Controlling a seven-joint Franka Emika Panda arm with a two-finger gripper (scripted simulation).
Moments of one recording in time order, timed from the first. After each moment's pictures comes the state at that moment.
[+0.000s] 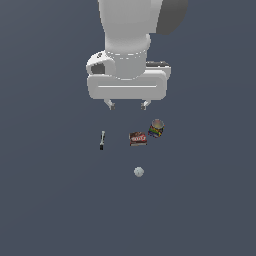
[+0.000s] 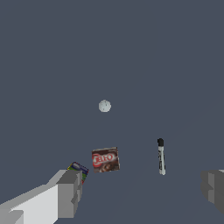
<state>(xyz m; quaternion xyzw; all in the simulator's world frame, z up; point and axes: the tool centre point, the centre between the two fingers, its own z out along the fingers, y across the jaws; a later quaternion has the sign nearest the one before) 0.010 0.000 0.339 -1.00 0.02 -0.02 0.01</state>
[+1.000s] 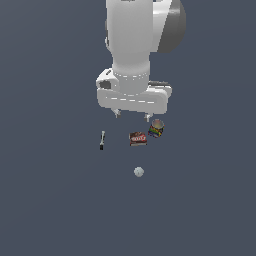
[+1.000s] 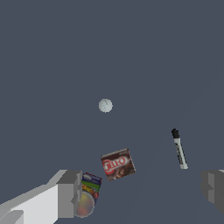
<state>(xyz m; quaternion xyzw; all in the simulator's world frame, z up) 0.008 0.014 0.296 -0.99 0.11 -0.02 0.02</state>
